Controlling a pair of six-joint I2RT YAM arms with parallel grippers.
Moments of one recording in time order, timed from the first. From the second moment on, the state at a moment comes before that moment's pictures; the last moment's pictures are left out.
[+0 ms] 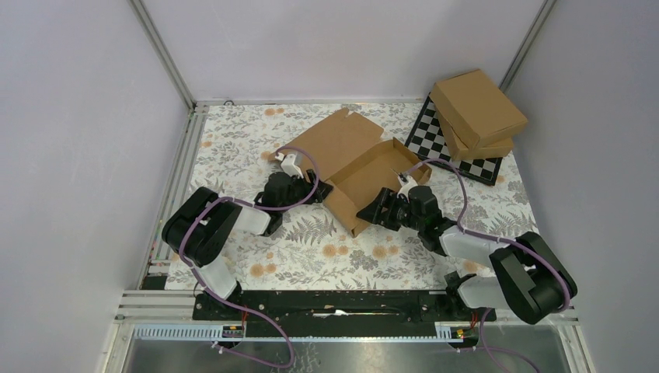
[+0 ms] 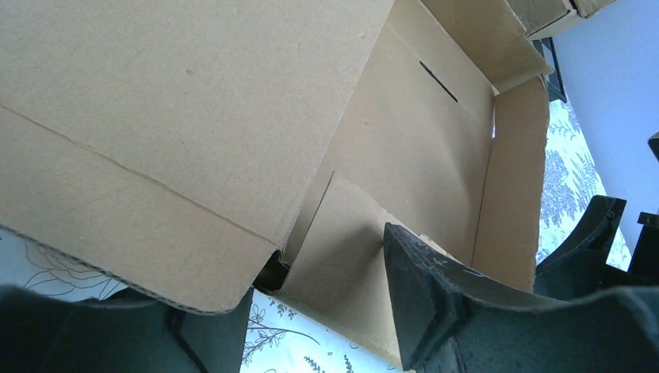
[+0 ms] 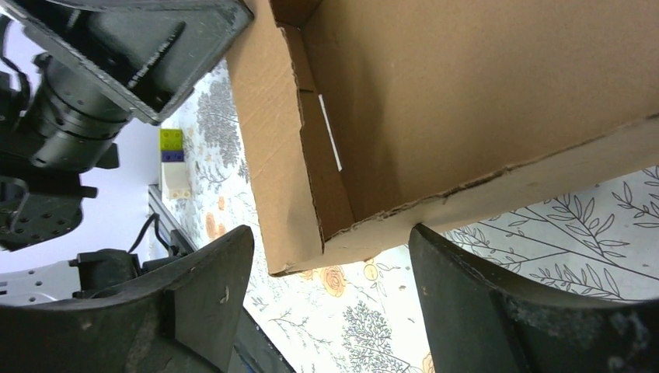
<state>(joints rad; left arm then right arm) -0.51 1.71 0.54 0.86 0.20 -0.62 0.50 1.28 0.35 0.44 -0.36 0.86</state>
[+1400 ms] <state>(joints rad) -0.56 1.71 0.79 0.31 -0.03 -0.60 0.63 1.19 0.68 -0.11 -0.26 0.47</state>
